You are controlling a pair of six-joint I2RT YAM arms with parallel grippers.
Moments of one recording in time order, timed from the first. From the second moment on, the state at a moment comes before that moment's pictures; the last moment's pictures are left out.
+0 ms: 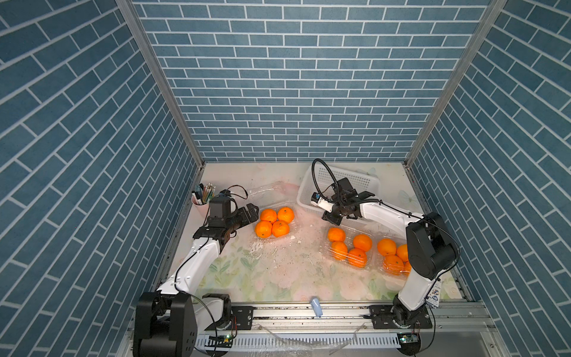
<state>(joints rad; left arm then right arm) -0.07 1.13 0.67 -0.22 0.24 -0.50 0.58 1.76 1.22 -0.51 -0.23 -0.58</state>
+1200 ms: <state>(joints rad) -0.12 0.84 0.72 -0.66 -0.07 -0.48 0.95 1.87 1.68 -0.77 -0.01 0.58</state>
